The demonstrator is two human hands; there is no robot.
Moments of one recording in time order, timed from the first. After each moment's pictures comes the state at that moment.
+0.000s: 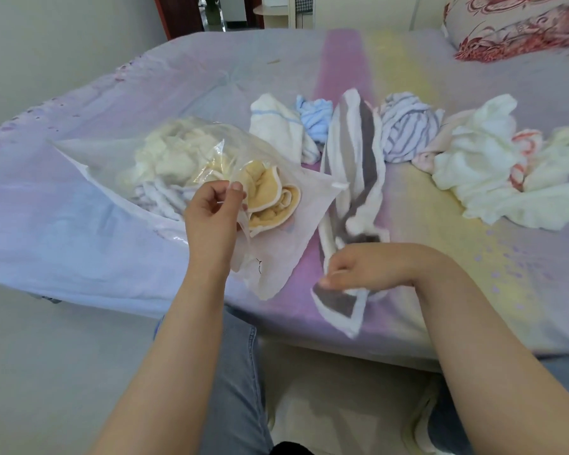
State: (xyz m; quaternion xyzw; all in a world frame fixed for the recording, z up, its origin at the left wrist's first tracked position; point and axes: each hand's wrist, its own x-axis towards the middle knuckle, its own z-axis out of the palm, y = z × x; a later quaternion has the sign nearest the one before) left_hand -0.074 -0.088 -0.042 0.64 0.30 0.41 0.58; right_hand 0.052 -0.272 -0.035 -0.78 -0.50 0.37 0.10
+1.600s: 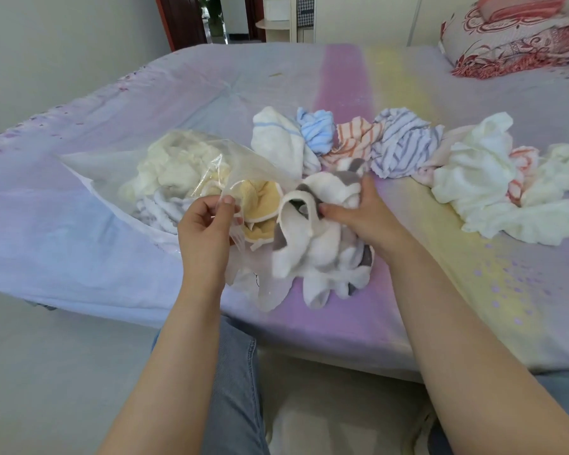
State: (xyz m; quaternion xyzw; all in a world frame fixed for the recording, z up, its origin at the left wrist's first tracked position) left_hand -0.079 -0.082 -0.045 0.61 0.31 0.43 0.59; right_hand 0.100 -0.234 -0.053 -0.71 -0.29 0.23 0.60
